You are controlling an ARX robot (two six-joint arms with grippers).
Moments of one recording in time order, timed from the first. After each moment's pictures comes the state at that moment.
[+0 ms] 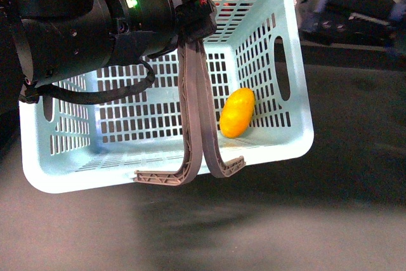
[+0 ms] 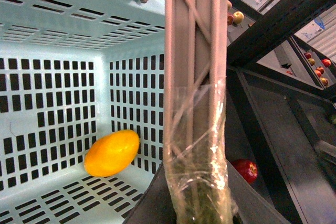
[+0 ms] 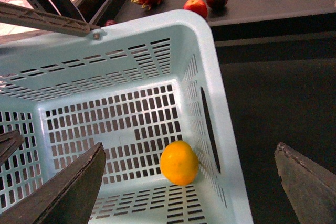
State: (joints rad) left arm -0.46 1.84 0.76 0.87 0.04 -0.55; right arm 0.33 1.57 0.55 0.69 0.08 0.32
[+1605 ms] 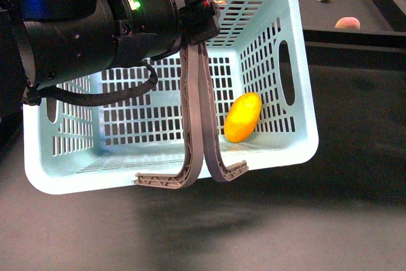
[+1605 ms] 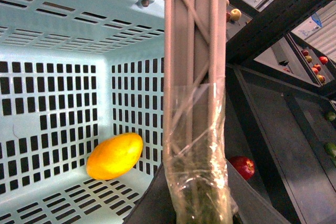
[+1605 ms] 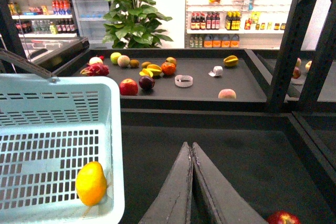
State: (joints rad) left arm -0.46 1.84 0.76 0.87 0.04 -0.55; right arm 0.00 0.23 0.00 0.23 0.00 0.00
